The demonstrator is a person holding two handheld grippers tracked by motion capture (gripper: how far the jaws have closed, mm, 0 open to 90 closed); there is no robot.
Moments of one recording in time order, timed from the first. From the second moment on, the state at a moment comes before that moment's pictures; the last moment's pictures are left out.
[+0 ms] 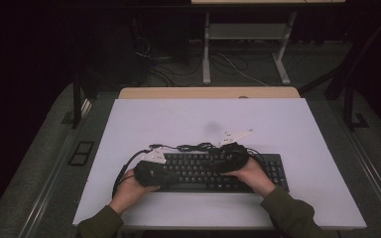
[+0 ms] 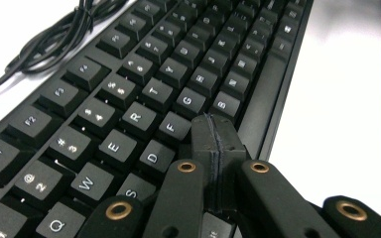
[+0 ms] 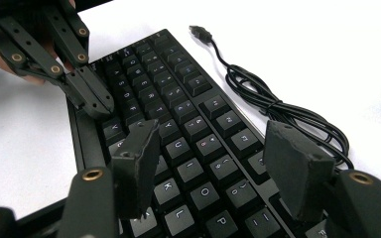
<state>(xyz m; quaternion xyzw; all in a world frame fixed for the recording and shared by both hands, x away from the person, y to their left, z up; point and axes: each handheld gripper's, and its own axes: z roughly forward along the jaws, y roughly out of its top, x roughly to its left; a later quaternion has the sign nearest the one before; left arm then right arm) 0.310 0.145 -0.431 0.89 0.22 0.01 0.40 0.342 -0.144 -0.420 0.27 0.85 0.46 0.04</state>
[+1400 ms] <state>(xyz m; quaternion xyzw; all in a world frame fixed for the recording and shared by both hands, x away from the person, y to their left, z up) 0.331 0.159 -0.424 0.87 0.25 0.05 0.42 0.341 -0.138 -0.423 0.26 0.85 0.46 0.04</state>
